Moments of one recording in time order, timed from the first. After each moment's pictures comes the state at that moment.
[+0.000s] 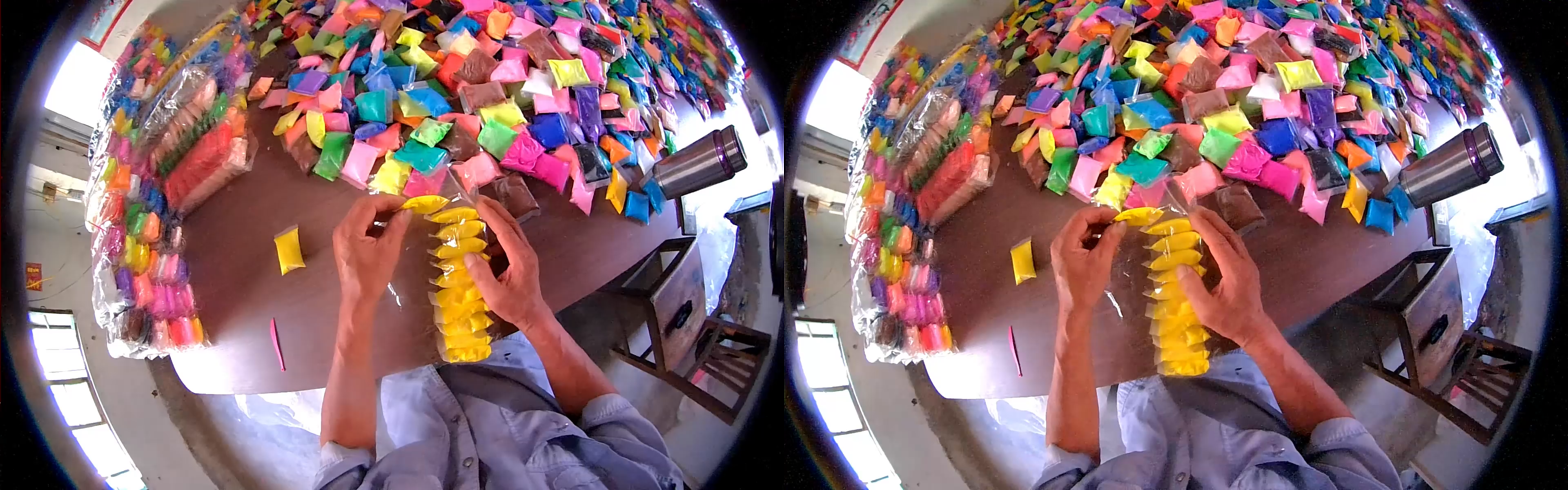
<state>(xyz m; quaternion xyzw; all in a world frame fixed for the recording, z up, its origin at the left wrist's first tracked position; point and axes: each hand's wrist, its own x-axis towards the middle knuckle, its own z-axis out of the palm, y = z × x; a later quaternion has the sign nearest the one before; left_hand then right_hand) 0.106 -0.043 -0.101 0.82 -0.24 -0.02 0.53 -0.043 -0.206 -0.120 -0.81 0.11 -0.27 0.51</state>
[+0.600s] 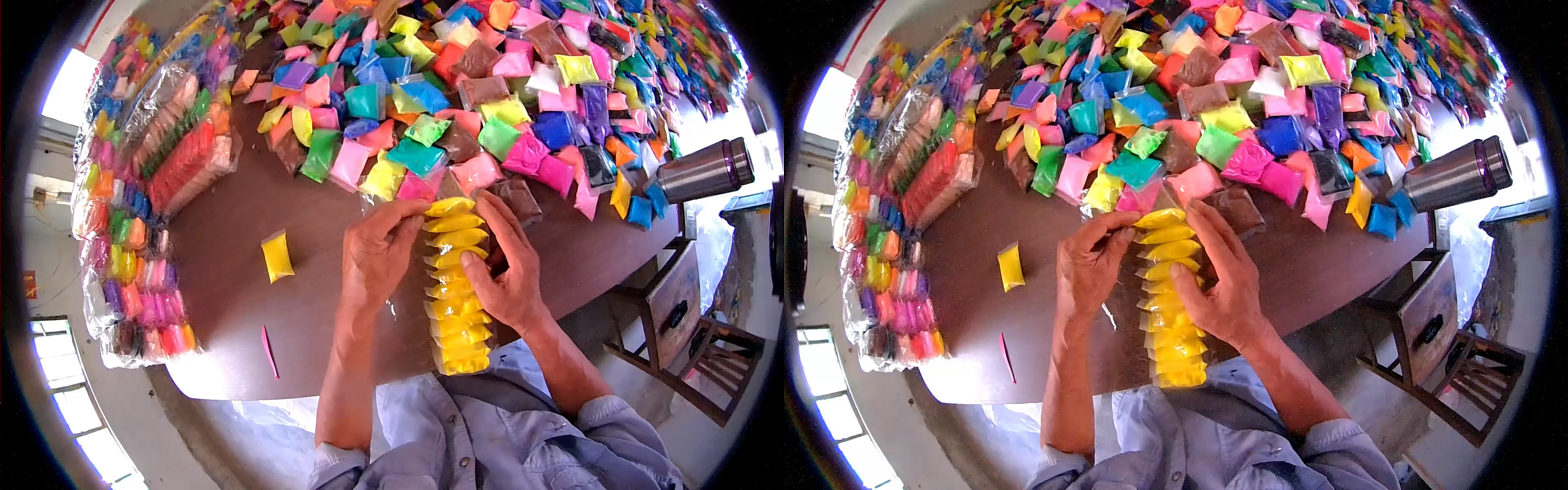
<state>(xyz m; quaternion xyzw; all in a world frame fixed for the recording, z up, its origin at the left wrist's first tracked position) 0.107 -0.058 -0.103 0.81 -0.28 -0.07 0.52 -0.030 -0.214 -0.122 -0.82 0.09 -0.28 0.50</state>
